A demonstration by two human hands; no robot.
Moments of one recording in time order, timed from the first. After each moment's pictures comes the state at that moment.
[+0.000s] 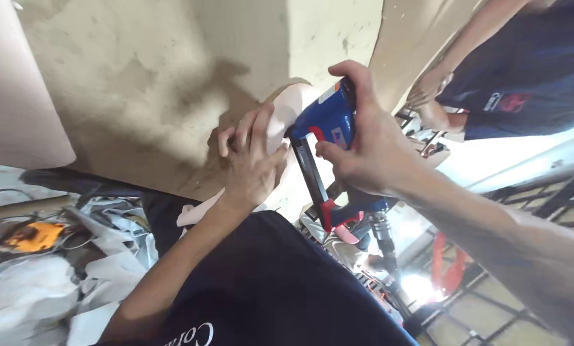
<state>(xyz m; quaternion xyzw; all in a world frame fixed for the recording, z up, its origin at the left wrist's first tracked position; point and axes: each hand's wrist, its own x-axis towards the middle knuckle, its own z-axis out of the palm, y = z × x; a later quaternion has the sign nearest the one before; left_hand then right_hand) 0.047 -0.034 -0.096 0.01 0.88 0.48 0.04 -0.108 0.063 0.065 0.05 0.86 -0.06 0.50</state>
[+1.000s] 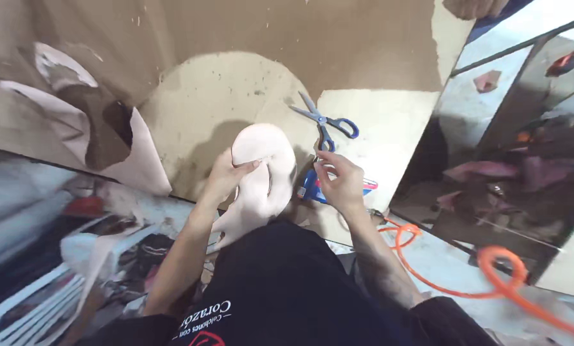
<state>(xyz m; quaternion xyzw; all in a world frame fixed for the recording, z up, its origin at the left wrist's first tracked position) -0.004 -0.013 0.021 -0.06 0.73 0.61 0.31 0.095 0.275 0.013 0.09 0.90 -0.43 -0.01</state>
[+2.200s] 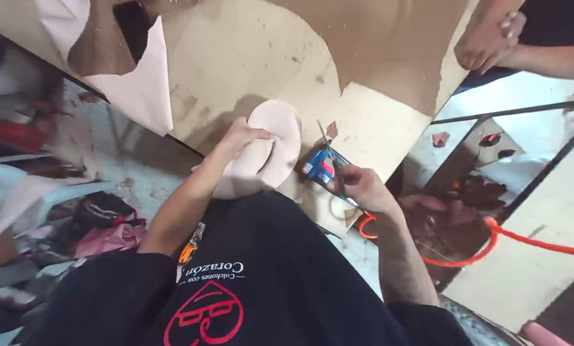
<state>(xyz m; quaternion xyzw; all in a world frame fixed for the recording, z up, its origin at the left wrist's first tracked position) 0.029 -0.038 -0.037 -0.17 0.67 0.64 0.33 0.135 0.310 0.070 0.06 0.82 -0.47 0.32</state>
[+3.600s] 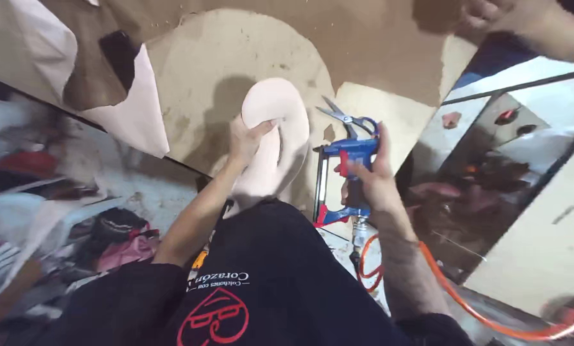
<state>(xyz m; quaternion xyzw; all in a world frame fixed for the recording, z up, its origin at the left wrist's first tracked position) 0.006 0.001 -0.022 -0.11 0.73 0.67 0.08 0.110 0.285 0.091 0.25 0.69 -0.65 0.21</state>
